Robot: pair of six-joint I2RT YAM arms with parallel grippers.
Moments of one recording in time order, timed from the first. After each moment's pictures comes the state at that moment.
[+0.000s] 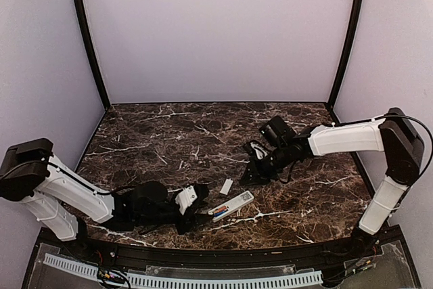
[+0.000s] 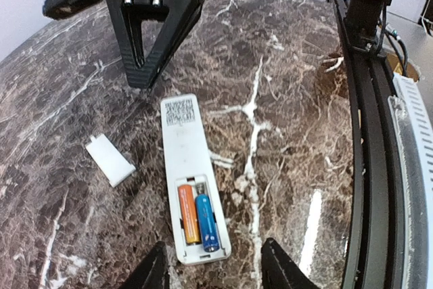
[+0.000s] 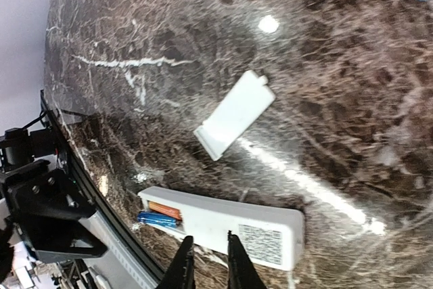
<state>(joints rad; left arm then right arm) -1.22 1.54 0.41 0.68 -0.03 0.00 0.76 1.70 1.02 -0.36 -0.53 0.58</state>
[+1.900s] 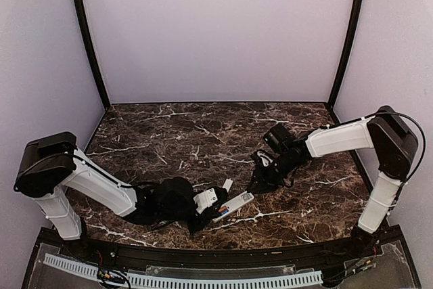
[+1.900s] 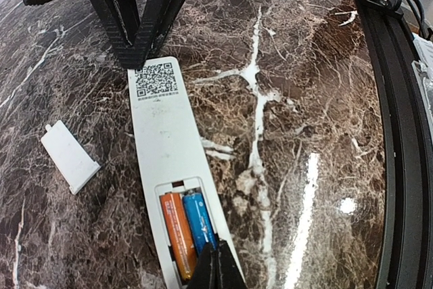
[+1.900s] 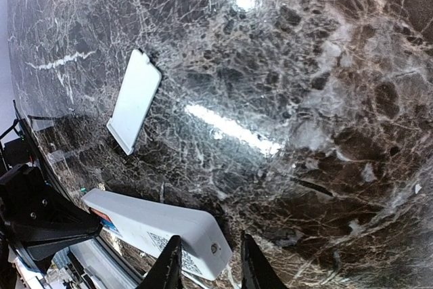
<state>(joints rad) -1.18 1.72 0.61 0.48 0.06 0.06 0.69 1.76 0.98 -0.41 -0.52 0.56</state>
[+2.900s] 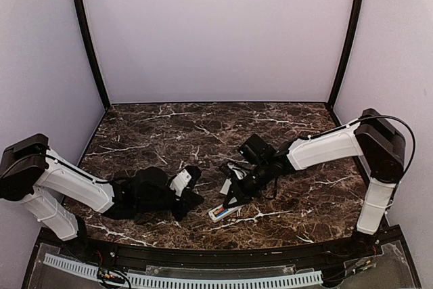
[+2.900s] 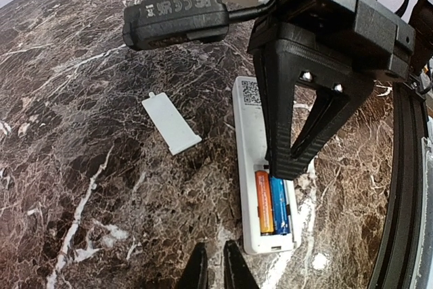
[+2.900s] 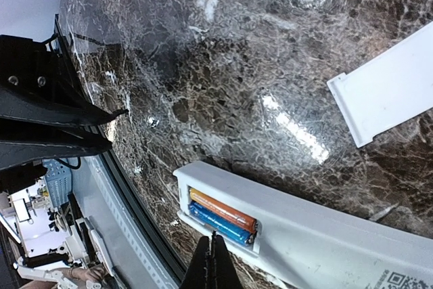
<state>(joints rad) -1.07 1.51 0.45 0.52 0.00 -0.18 0.91 1.83 1.05 -0.28 -0.66 0.55</state>
